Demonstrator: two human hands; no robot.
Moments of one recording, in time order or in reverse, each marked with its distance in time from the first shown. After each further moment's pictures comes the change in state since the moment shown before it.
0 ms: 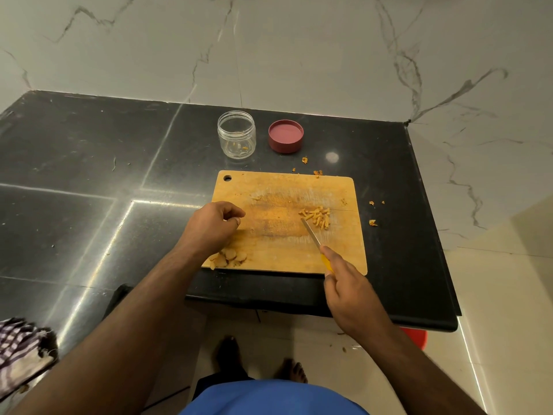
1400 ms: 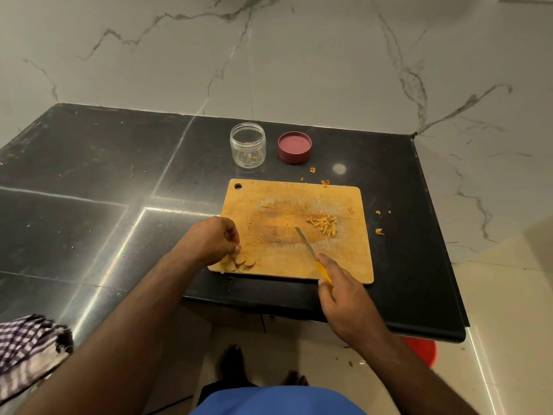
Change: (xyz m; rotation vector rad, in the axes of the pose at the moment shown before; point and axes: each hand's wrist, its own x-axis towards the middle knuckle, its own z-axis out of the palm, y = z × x) left_hand -0.013 -0.006 -0.022 0.223 -0.233 -0.067; right_hand 0.000 -0.012 0.010 0.033 -0.022 -0.050
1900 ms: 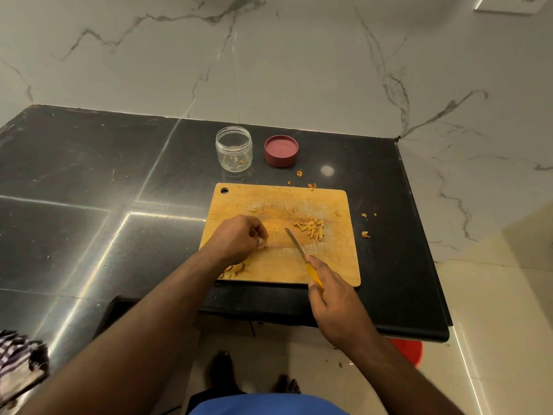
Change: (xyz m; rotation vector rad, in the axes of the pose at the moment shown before) left_hand 0.022 0.051 0.028 -0.141 0.002 0.174; right_hand -0.001 -0.005 -0.007 0.033 0.008 0.035
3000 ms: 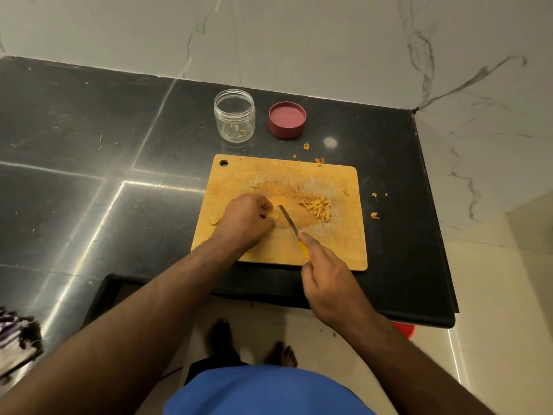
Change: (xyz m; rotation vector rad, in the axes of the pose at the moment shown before) left_hand 0.016 -0.009 0.031 0.020 0.181 -0.007; right_hand 0.019 -0.010 0.010 -0.088 -0.071 -0.066
